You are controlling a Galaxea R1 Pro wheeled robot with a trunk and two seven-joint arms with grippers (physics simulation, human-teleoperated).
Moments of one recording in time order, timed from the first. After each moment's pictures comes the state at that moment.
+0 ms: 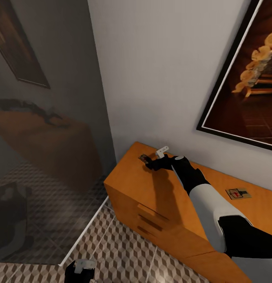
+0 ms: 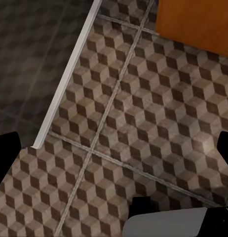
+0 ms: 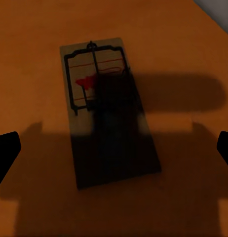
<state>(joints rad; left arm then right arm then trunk) -0.50 -0.01 -0.36 0.08 0.18 -0.50 0.15 -1.11 0.08 0.04 -0.56 0.38 0.33 0.51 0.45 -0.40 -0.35</state>
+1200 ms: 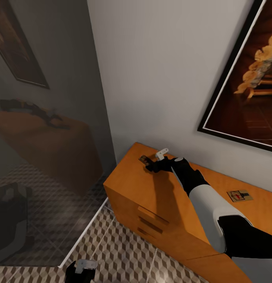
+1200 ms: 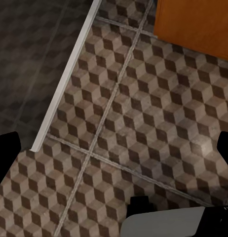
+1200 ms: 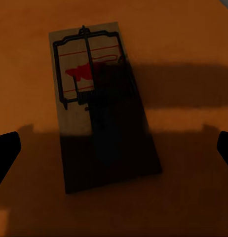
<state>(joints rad) -0.50 -0.02 -0.36 0.08 0.18 -0.50 0.15 -1.11 0.08 0.04 -0.53 0.38 0.33 0.51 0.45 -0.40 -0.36</state>
